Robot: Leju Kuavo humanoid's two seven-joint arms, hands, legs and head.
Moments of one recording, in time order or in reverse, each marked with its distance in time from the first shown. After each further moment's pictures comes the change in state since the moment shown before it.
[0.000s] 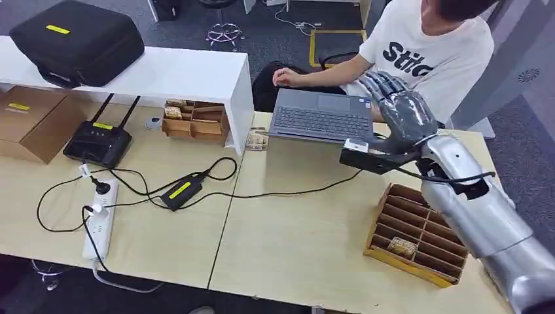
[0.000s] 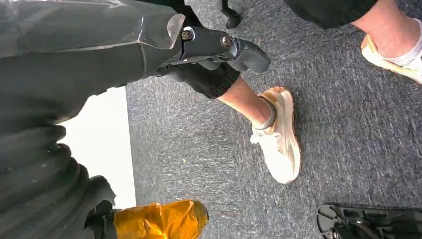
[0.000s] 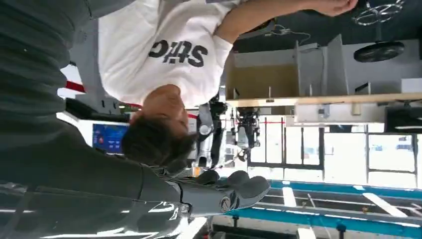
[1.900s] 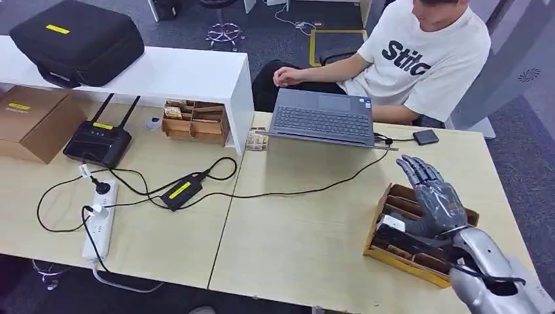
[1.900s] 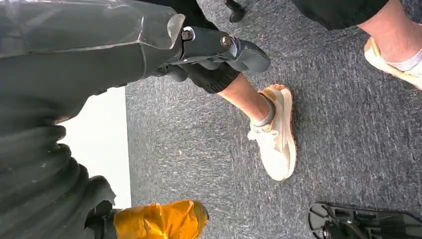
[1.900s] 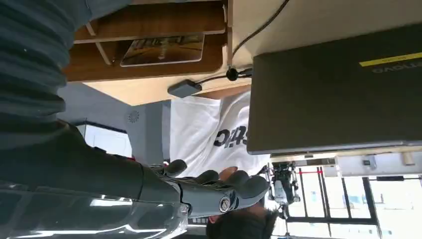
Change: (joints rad) left arm -0.003 -0.008 0.055 0.000 -0.011 0.016 -0.009; right arm 0.555 -0.051 -0.351 -0.179 0.045 -0.011 -0.100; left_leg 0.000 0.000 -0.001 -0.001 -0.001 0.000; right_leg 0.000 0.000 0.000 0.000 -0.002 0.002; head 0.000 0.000
